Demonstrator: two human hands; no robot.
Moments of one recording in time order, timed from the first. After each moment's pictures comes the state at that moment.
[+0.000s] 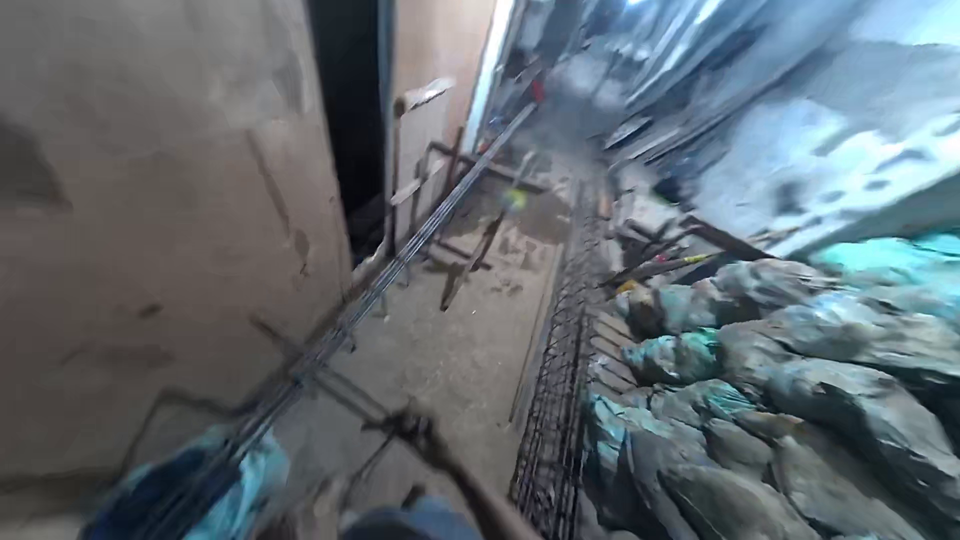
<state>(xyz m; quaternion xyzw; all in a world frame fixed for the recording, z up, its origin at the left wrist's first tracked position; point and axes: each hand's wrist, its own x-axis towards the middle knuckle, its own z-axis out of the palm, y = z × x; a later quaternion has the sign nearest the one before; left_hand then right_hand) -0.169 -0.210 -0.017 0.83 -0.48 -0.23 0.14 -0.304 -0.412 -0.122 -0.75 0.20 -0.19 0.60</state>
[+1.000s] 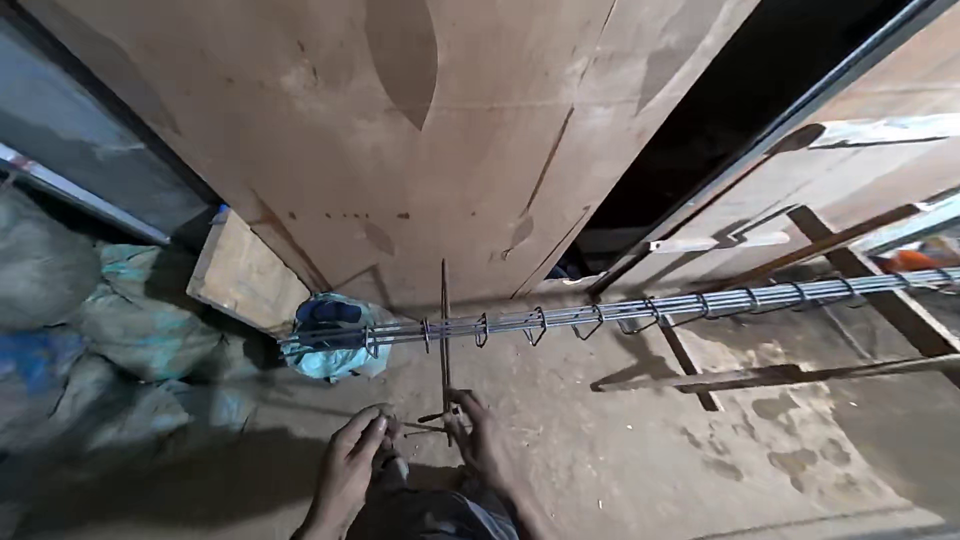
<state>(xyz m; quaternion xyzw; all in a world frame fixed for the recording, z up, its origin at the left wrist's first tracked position) -0.218 -0.294 -0.072 0.71 0.04 -0.07 0.70 -0.219 -0.520 -0.139 -0.83 -0.04 0.06 0.55</state>
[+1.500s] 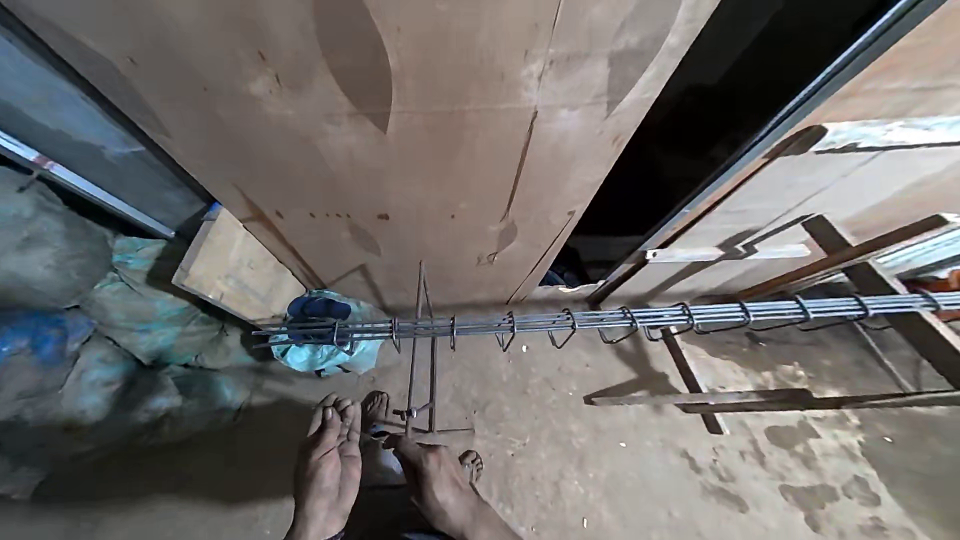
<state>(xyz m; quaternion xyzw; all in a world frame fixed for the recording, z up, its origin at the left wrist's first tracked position) -0.234 -0.422 -0.060 0.41 0.32 0.12 0.85 -0.262 -0.578 -0.105 -0.85 -0.16 0.22 0.45</state>
